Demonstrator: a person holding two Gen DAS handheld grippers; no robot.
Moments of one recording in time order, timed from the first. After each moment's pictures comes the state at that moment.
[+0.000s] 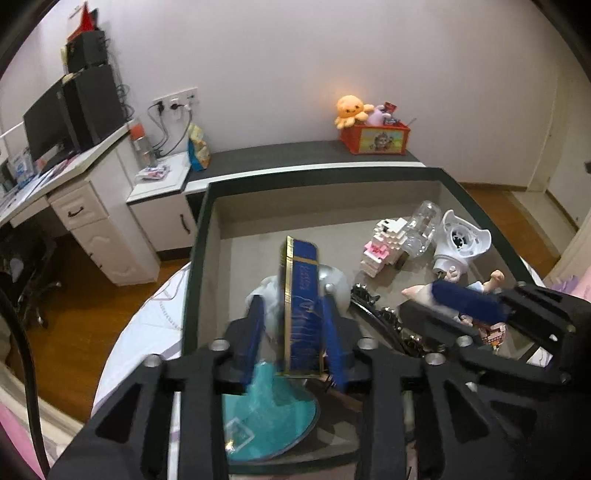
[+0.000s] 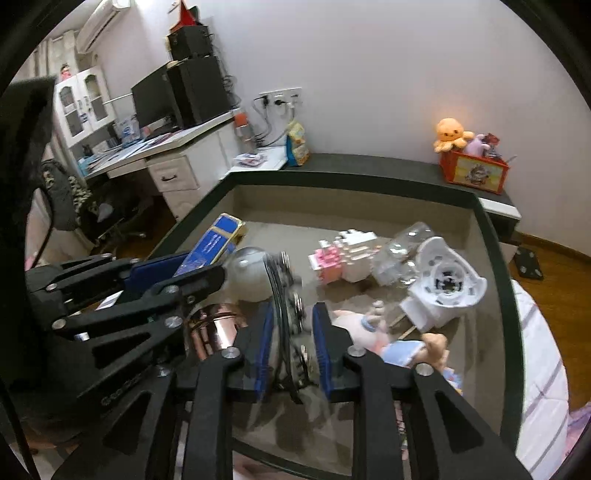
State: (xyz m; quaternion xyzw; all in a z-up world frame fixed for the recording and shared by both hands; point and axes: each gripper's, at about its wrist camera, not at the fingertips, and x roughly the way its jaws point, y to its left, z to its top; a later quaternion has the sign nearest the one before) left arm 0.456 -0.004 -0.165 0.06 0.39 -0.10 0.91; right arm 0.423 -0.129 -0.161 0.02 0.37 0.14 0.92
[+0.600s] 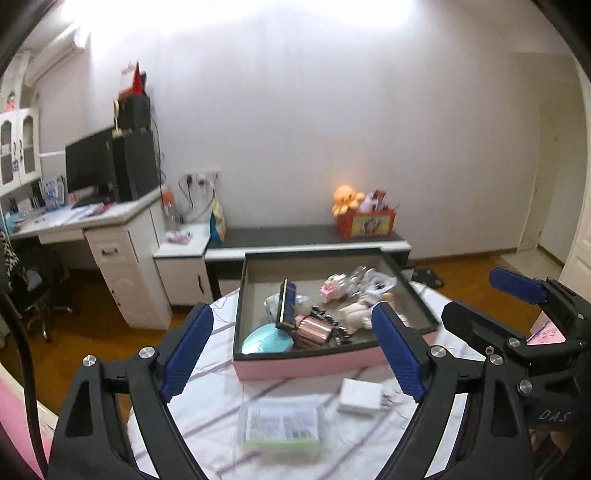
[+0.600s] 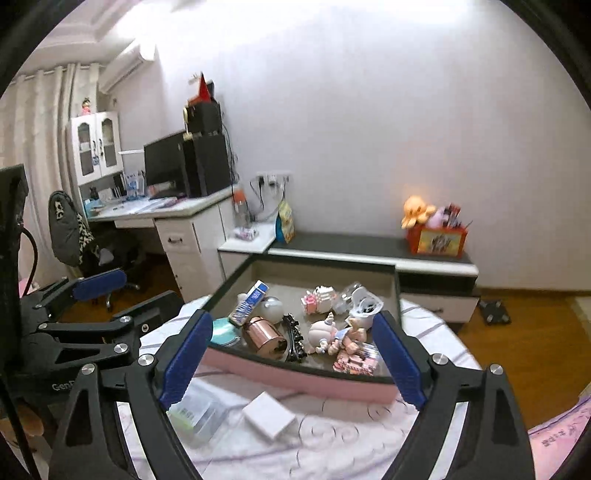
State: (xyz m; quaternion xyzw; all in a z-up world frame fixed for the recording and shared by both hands) left arm 0.260 0.024 -0.062 0.02 0.22 -0.09 0.97; right arm 0.254 -0.146 -0.056 0.01 0.21 0.12 0.97
